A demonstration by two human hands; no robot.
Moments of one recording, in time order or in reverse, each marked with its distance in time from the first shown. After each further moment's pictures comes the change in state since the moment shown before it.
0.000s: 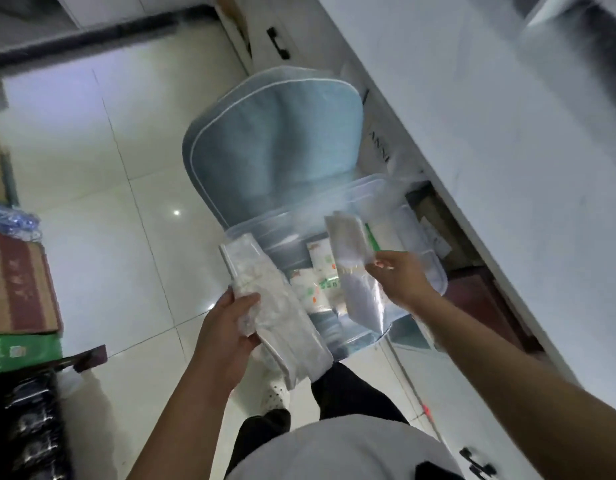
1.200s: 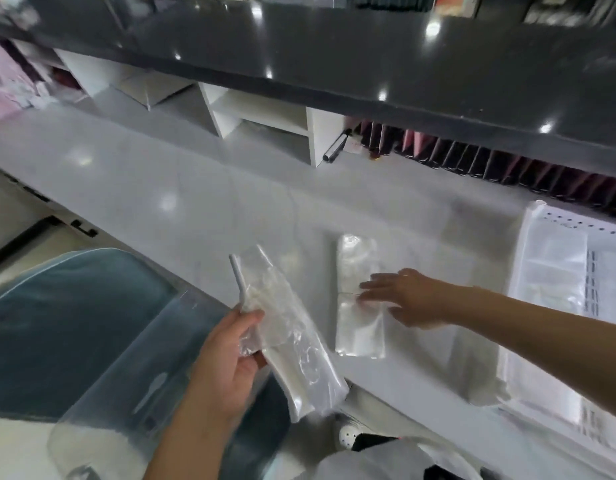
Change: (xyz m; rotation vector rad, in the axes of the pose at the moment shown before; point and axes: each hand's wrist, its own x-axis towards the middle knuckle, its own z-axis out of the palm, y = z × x) left_hand -0.088 -0.125 0.340 0.457 -0.512 0.061; right_hand -0.142 0.262 -0.321 -0.668 -0.092 -0.271
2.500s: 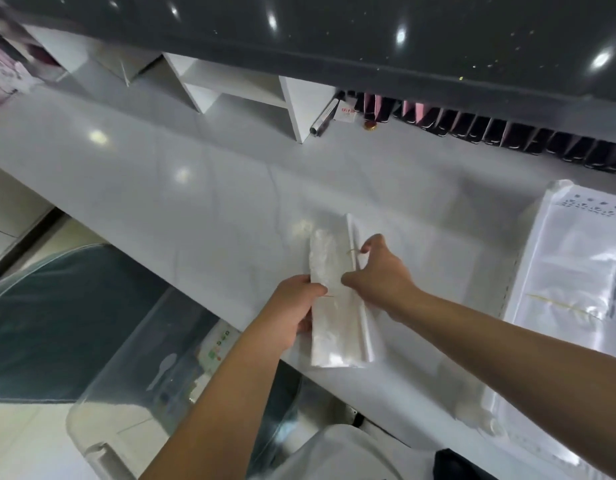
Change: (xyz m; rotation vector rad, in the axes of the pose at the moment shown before) left_hand 0.096 -0.025 0.123 0.621 0.036 -0.292; right_hand 0.040 -0.013 -0.015 1.007 0.348 0.710
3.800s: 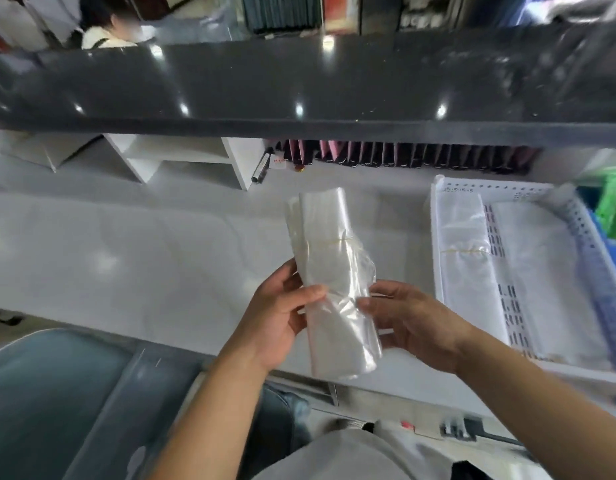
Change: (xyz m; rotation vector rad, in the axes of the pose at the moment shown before) left_hand -0.084 0.008 -0.027 -0.264 -0.639 0.466; right_hand -0.157 0.035 -0.026 0.928 -0.268 -0.148
